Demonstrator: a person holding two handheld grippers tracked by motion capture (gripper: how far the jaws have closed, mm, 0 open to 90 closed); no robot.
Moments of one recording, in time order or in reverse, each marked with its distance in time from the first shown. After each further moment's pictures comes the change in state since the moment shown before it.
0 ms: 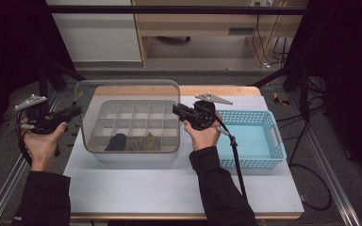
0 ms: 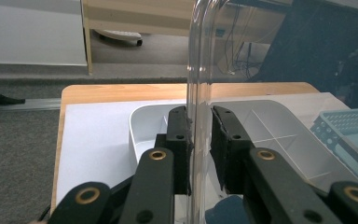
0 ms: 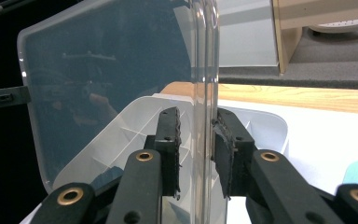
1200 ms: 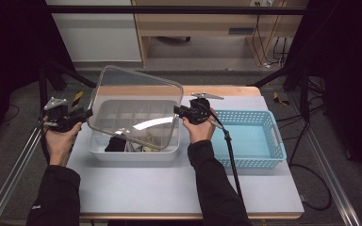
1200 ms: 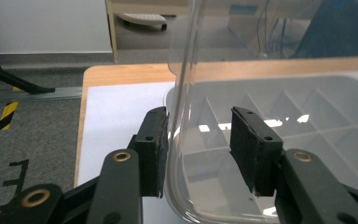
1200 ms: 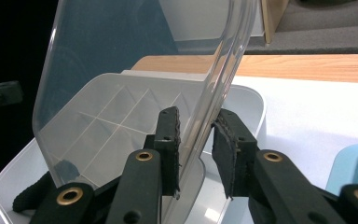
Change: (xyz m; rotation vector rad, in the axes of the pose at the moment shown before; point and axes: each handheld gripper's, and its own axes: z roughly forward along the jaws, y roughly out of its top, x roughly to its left) left arm 0.026 -0.031 0.064 0.078 0.111 0.053; right arm -0.037 -0.012 0.048 0.114 -0.064 0.035
